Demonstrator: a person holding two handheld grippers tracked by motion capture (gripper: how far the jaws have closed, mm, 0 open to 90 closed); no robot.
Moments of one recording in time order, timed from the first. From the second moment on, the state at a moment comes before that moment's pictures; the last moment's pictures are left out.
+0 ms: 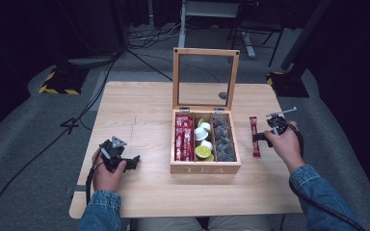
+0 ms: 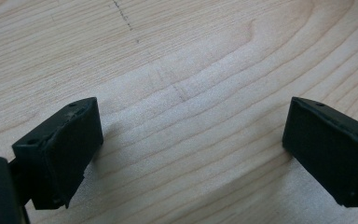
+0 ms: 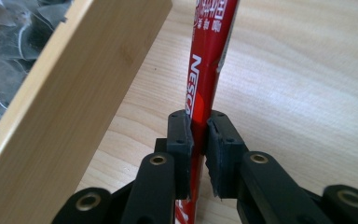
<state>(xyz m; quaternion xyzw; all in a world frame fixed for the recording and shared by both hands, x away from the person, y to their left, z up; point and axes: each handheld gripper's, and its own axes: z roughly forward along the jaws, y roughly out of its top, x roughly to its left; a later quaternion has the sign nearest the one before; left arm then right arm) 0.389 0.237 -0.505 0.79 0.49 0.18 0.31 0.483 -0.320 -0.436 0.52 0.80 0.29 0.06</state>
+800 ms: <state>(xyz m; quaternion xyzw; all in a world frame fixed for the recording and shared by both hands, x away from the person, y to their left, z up) 0.397 0.236 -0.505 0.79 0.50 0.18 0.31 0.484 -0.326 -0.425 0.51 0.79 0.33 0.11</state>
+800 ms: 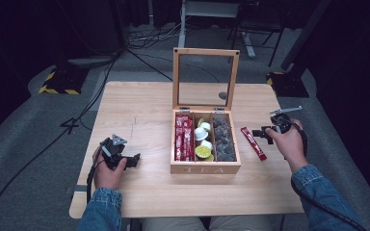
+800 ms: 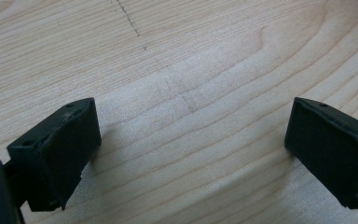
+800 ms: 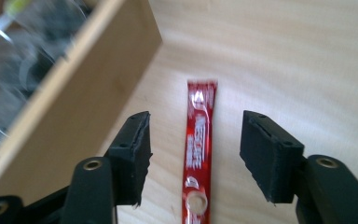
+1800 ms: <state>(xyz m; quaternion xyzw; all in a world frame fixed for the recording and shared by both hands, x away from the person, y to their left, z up) 0.395 0.236 -0.505 0.79 0.50 0.18 0.31 0.537 -0.281 -0.303 0.40 0.78 0.45 0.18</state>
